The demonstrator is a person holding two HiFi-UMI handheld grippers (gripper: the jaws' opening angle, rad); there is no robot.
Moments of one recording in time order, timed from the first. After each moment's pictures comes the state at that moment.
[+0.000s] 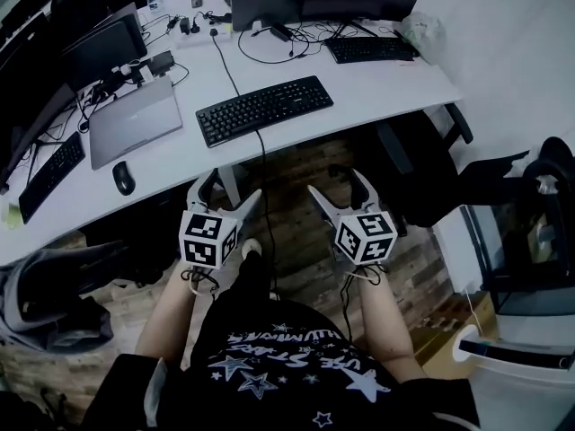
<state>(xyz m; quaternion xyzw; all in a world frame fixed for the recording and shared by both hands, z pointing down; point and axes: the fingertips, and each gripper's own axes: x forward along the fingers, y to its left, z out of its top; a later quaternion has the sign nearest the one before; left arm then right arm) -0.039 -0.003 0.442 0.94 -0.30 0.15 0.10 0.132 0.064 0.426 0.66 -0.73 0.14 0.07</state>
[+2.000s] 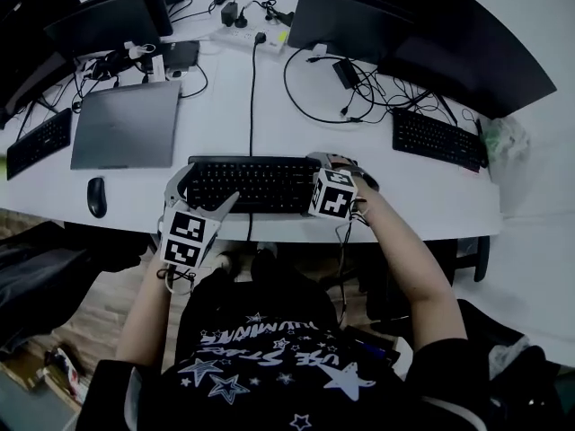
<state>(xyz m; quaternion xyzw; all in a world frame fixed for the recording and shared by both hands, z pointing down) 0.006 -0.272 0.507 0.85 -0.44 0.26 0.12 0.188 -0.272 0.618 0.03 -0.80 -0.03 0.59</state>
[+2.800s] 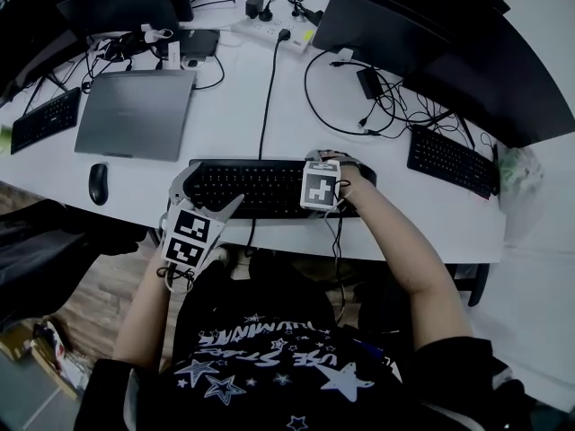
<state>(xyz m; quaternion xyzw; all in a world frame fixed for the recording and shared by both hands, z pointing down) 0.000 -0.280 0.526 0.83 -0.45 0.28 0.15 0.176 -0.295 0.646 -0.08 -0.73 -0.02 0.68</state>
